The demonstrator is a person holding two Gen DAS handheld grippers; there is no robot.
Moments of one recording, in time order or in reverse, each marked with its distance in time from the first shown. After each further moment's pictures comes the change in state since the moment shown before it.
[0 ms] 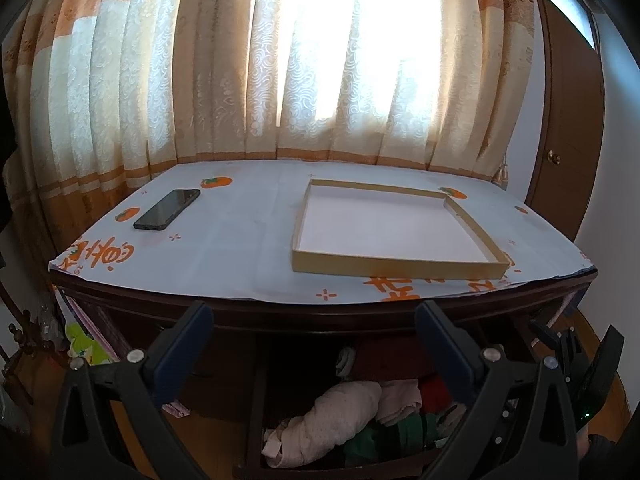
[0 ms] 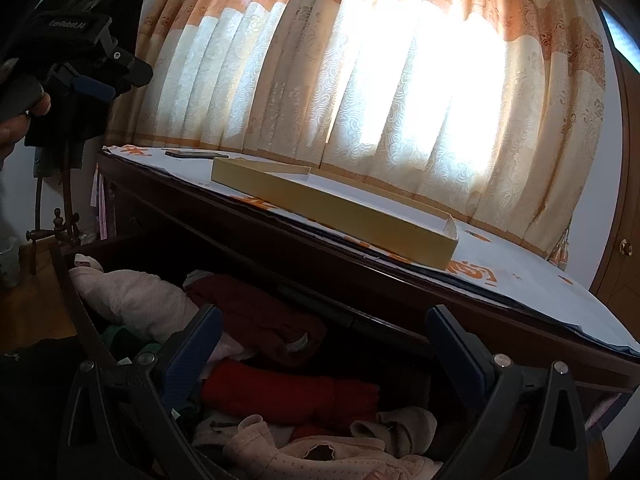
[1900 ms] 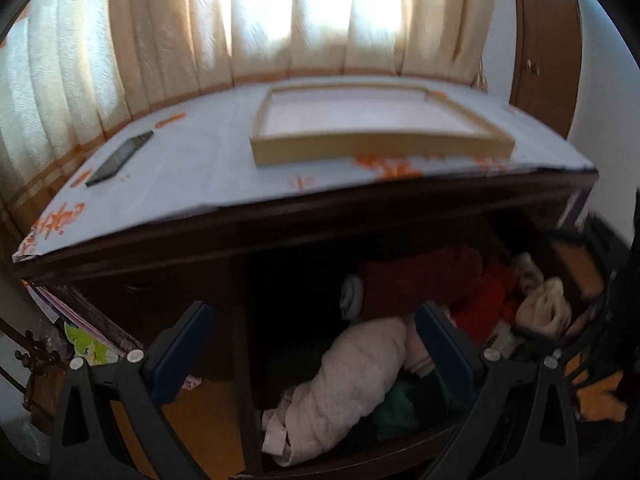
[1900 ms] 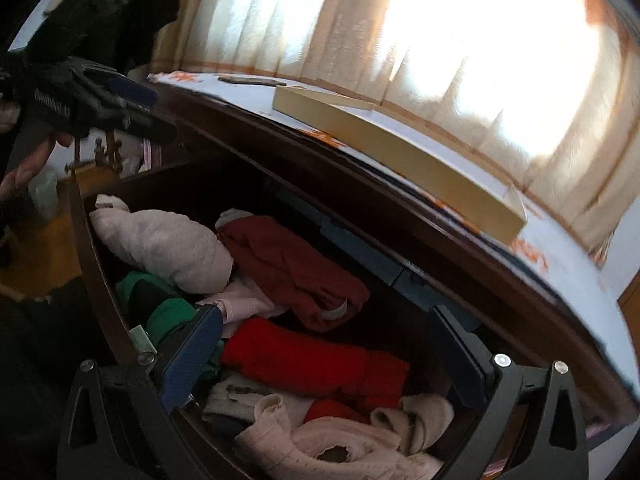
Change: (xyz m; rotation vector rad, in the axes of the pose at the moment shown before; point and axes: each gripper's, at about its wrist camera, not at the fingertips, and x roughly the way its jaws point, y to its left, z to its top) left arm 0.057 -0.012 -0.060 0.183 0.262 -0.057; right arm 0.015 0.021 0.013 -0.155 0.273 0.182
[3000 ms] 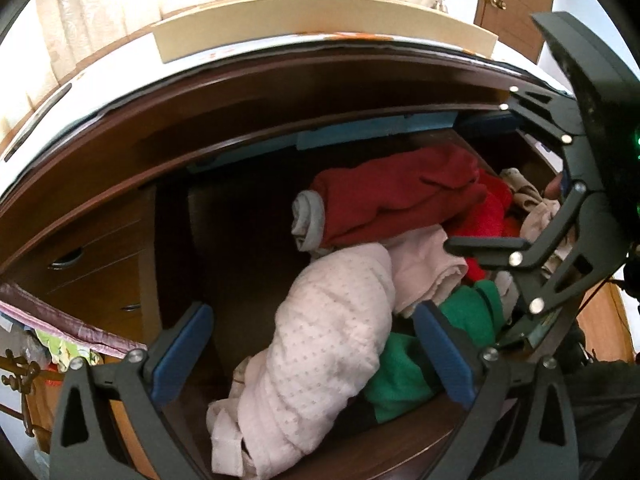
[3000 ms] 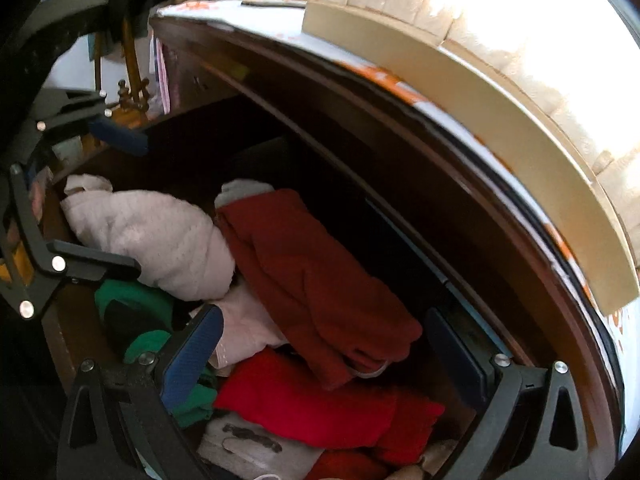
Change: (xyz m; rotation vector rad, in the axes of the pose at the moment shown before) left arm 0.064 -0.018 -0.028 0.116 0.224 -0.164; right arm 0.095 0.013 0.044 -0.076 0.298 0.173
